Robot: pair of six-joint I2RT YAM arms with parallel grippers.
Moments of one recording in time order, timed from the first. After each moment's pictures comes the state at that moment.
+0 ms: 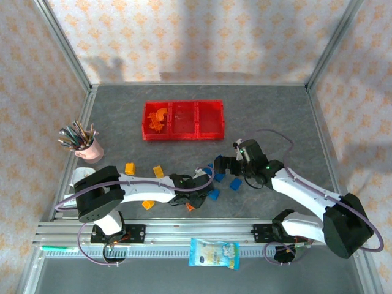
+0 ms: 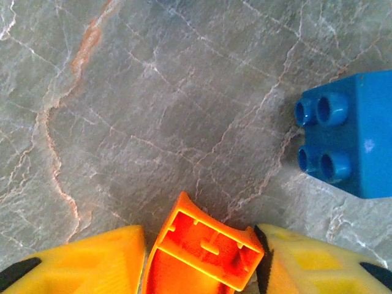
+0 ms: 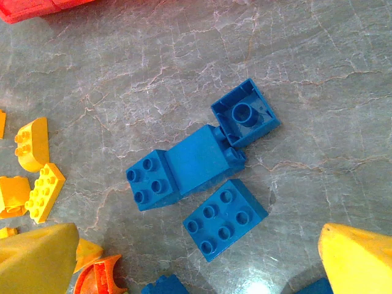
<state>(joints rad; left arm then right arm) -1.11 1.63 0.84 -0.47 -0.22 -0.56 0.58 1.14 0.60 -0.31 -0.20 0.59</state>
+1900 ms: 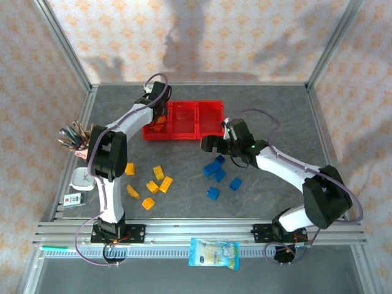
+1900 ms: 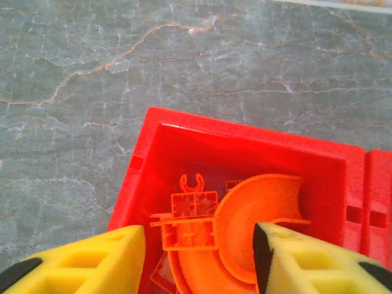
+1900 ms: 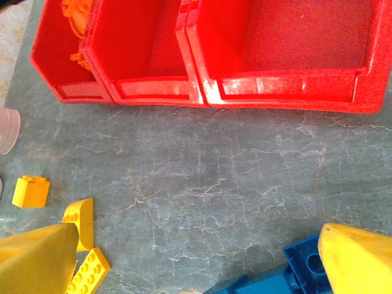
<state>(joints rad) -0.26 2.01 1.61 -0.52 -0.47 -0.43 0.58 1.43 0.89 -0.20 -0.18 0.59</state>
